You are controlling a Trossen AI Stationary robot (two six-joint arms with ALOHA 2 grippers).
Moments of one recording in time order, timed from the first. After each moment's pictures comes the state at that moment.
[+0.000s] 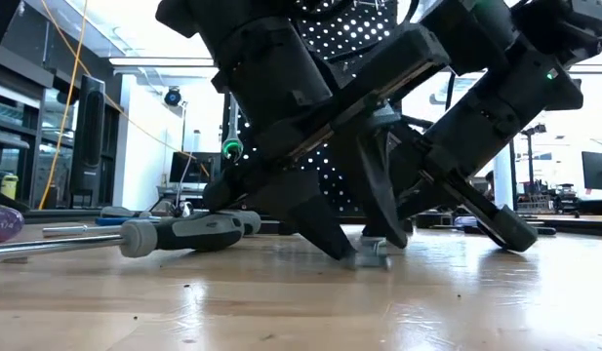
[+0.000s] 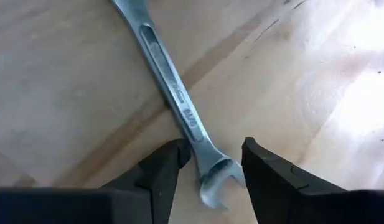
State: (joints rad) left arm -0.36 2.19 1.48 -0.37 -0.21 -1.20; right arm 0.32 1.83 0.74 0.24 0.35 2.04
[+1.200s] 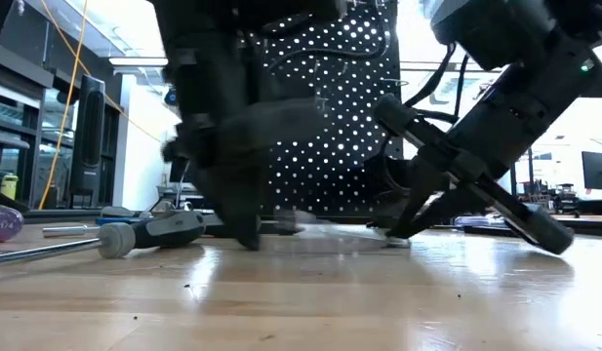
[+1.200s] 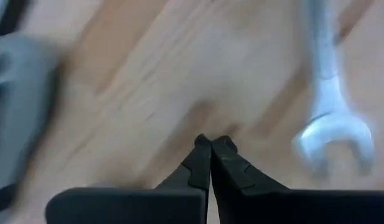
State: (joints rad) left arm -0.37 2.11 1.47 -0.81 -0.31 -0.96; right arm 0.40 1.82 0.75 0.06 0.42 2.10
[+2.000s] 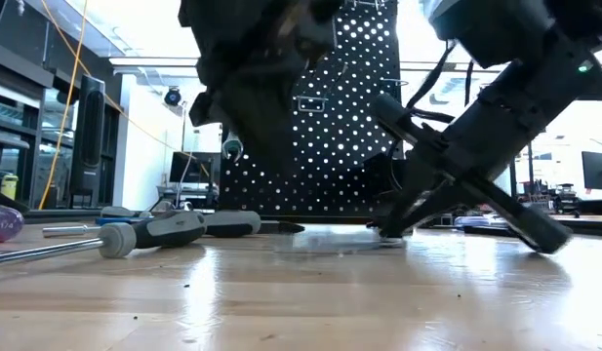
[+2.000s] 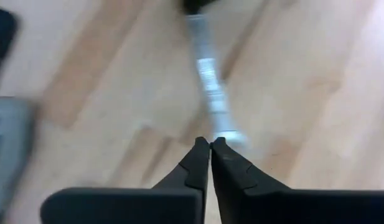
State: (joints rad) left arm -0.37 1.98 1.47 -0.67 -0.22 -0.85; right arm 0.38 1.82 0.74 0.16 0.44 2.25
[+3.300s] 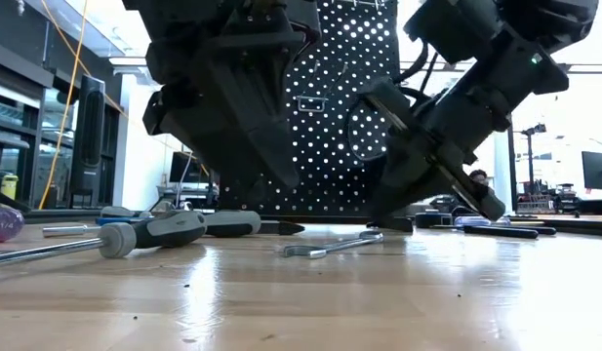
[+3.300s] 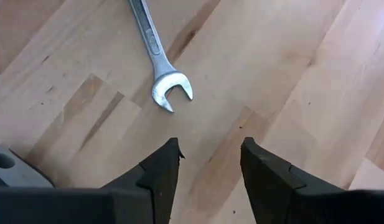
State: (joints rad) left arm -0.49 2.03 1.47 -0.62 -0.30 -1.05; right arm 0.26 1.72 0.74 0.13 0.31 1.44
